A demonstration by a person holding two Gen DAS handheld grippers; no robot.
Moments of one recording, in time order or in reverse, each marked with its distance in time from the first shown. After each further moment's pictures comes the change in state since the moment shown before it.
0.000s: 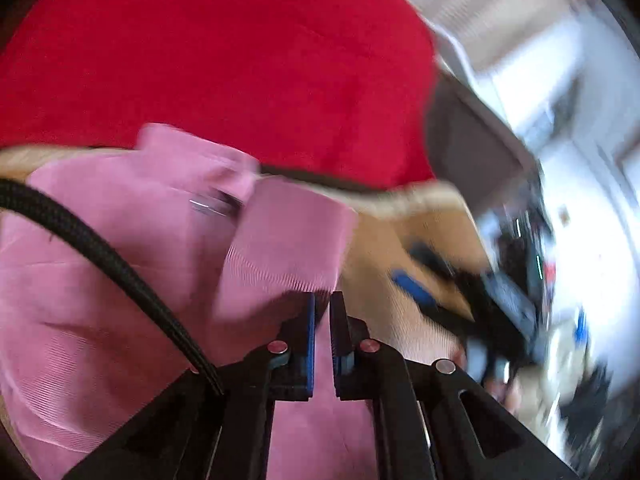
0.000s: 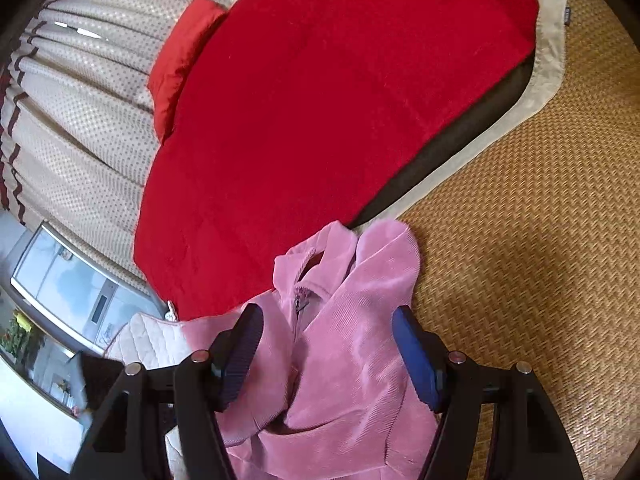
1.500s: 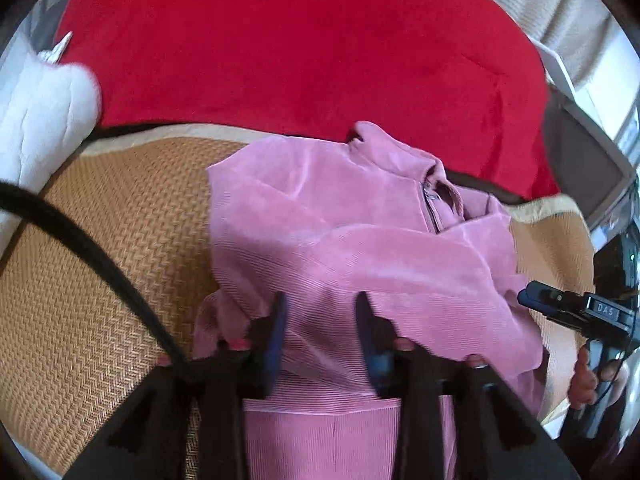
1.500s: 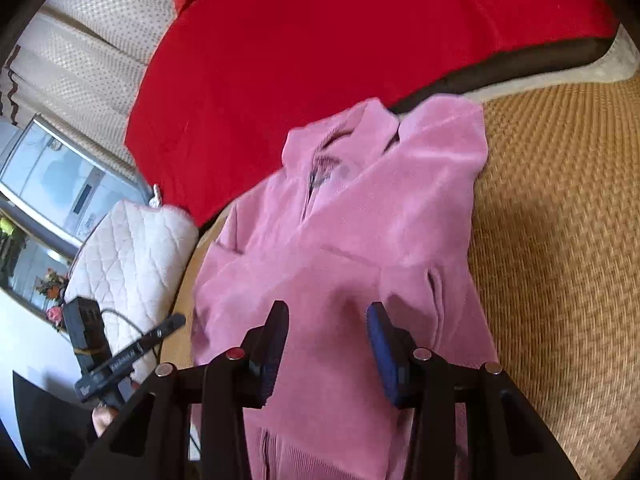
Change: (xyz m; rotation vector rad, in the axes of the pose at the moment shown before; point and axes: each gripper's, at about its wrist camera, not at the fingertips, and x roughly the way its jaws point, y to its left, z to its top) left arm -0.120 0.135 -0.063 -0.094 -0.091 0.445; right arm 0.064 0.039 -0.062 -0.229 0.397 -0.050
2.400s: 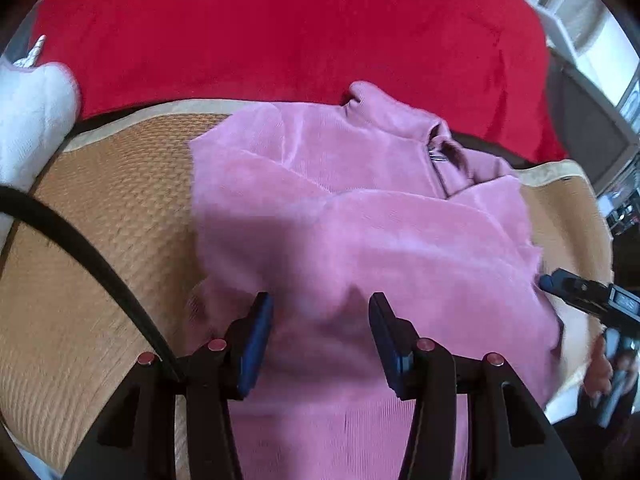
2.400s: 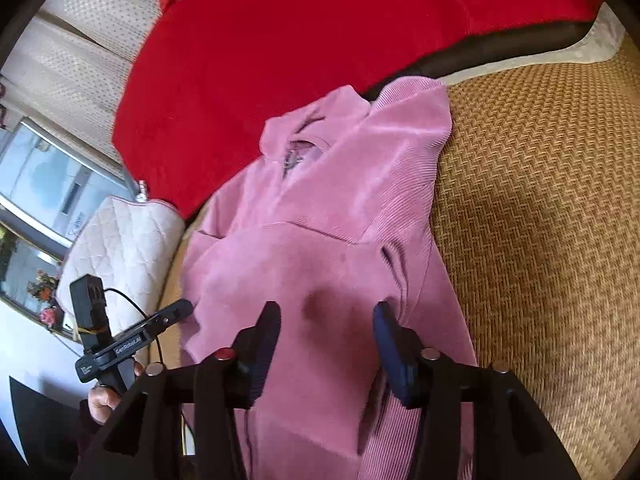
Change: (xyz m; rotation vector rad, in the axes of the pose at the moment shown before) left arm -0.009 0.010 -0.012 0.039 0.108 -0.004; right arm -0.020 -0.013 -0.013 0.018 -0.022 -0.026
